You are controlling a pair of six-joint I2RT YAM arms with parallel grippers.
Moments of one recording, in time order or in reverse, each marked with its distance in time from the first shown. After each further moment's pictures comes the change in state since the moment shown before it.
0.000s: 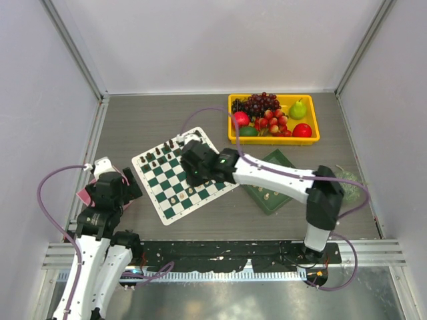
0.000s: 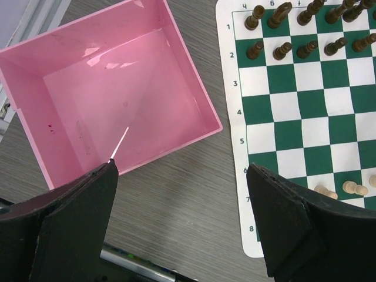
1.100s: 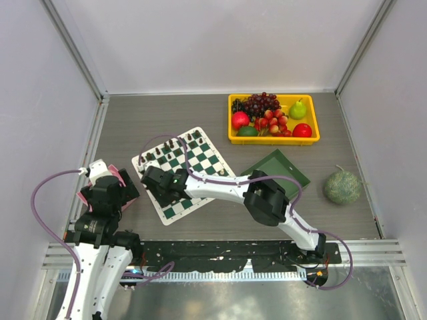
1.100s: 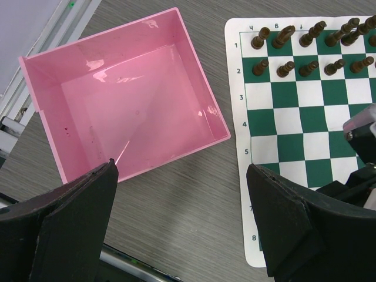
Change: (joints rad) left arm 0.001 -0.072 0.000 -0.008 -0.052 -0.003; right arm 0.183 0.545 0.414 0.021 -0.008 -0.074
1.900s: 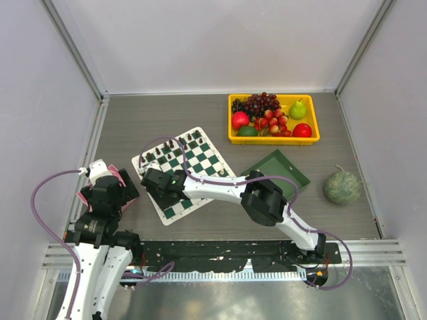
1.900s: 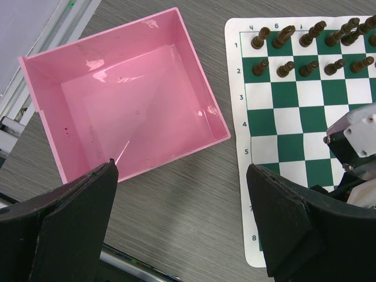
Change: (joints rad) left arm 0.001 0.001 0.000 0.000 0.001 0.000; right arm 0.005 0.034 0.024 -0.047 0.004 0.001
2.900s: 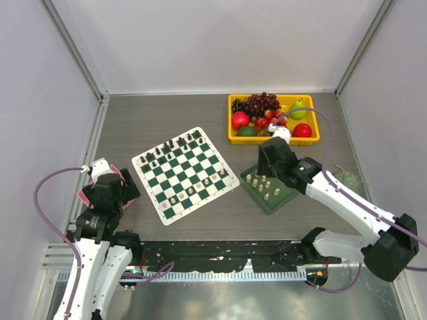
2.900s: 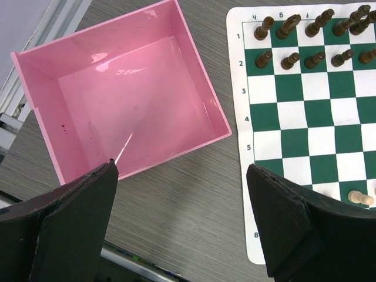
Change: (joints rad) left arm 0.000 0.039 0.000 0.000 0.008 0.000; right arm -0.544 -1.123 -0.953 0.034 0.242 0.076
